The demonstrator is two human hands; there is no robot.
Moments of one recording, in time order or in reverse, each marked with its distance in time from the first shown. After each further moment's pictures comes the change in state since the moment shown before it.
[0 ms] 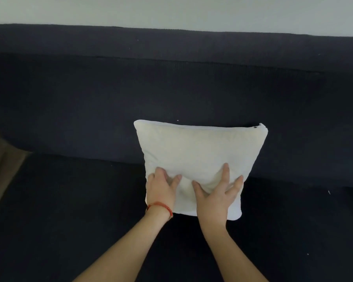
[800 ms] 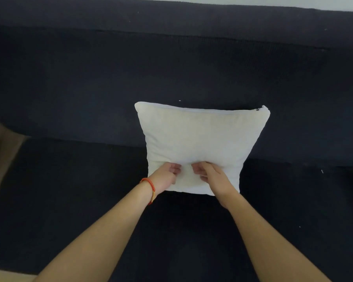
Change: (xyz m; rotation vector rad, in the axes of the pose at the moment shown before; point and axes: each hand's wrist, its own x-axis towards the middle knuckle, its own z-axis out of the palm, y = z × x) left_hand 0.011 -0.005 -0.019 -0.107 -0.654 -0.259; right_hand 0.027 0.003 -0.023 0.186 -0.602 0.237
